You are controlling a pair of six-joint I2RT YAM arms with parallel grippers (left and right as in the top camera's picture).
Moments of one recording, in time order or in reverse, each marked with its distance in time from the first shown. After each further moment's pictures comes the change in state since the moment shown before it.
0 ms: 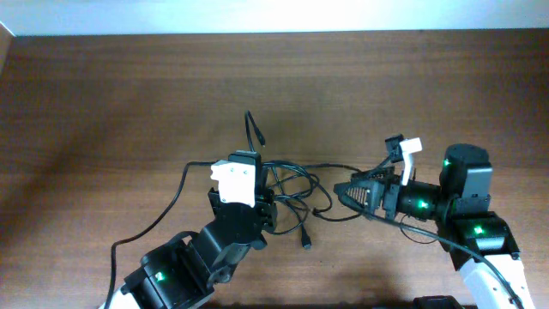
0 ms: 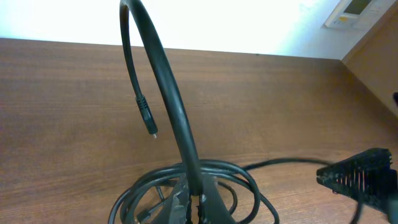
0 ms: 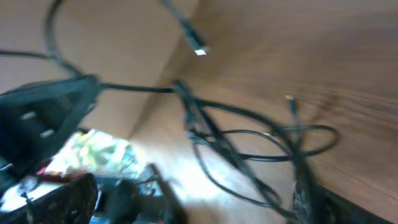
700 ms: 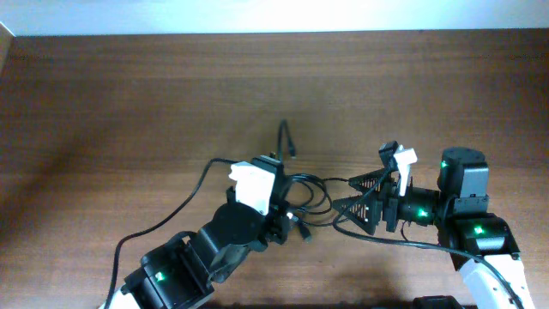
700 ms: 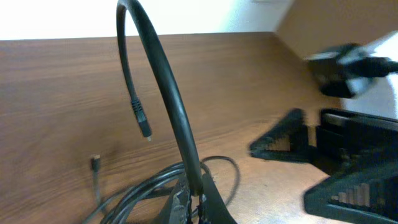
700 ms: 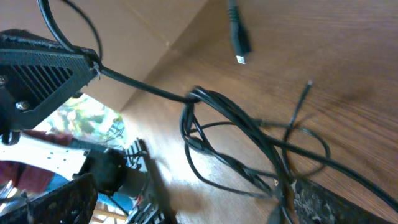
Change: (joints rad) left arm 0.000 0.000 0.000 0.063 0.275 0.092; right arm 0.000 0.000 0.000 -0.080 -0.113 -0.306
